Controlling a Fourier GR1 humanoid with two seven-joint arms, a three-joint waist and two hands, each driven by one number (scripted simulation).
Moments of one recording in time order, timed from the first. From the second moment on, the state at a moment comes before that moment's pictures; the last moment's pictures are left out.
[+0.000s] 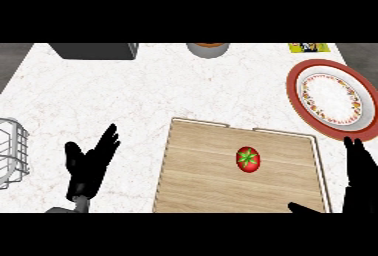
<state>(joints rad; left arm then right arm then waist) 0.00 0.26 -0.25 -1.41 0.28 0.20 0.16 0.23 -0.27 0.35 -2.21 1.18 -0.06 0.94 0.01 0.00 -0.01</state>
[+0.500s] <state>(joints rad) -0.02 0.24 -0.25 -1.41 0.27 0.20 0.18 -0.04 -0.04 0.52 -1.99 1.40 0.13 1.13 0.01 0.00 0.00</state>
